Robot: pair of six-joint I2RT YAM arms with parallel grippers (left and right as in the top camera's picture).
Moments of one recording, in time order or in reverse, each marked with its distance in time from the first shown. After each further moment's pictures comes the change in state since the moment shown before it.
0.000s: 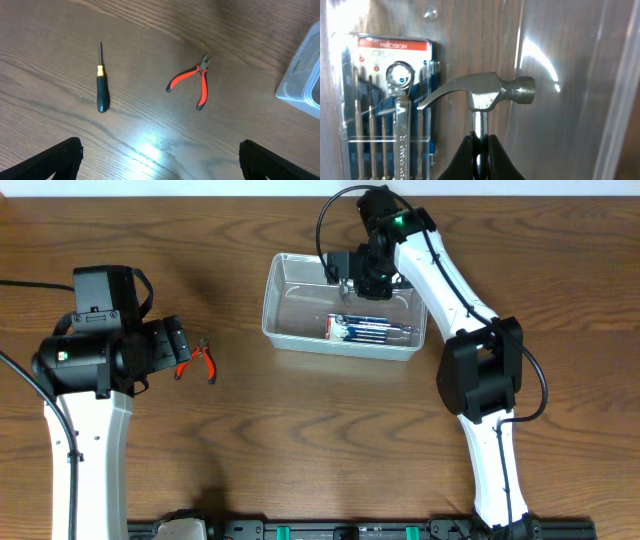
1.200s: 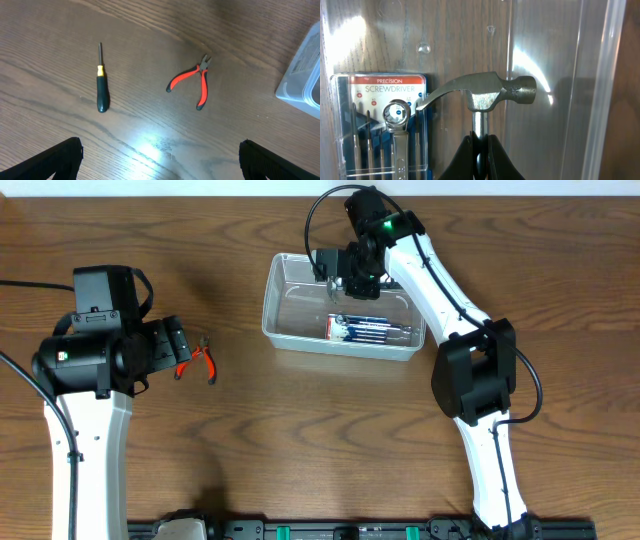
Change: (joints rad) left arm 0.000 0.000 0.000 0.000 0.000 0.000; right arm 0.036 0.000 -0.002 0.055 -0.007 0.074
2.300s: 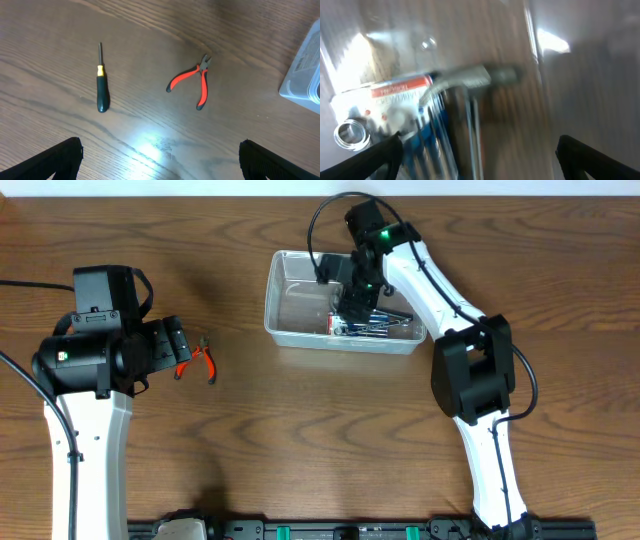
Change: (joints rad) left arm 0.000 0.000 0.000 0.000 0.000 0.000; right arm -0.001 0.003 -0.051 0.000 0.043 0.258
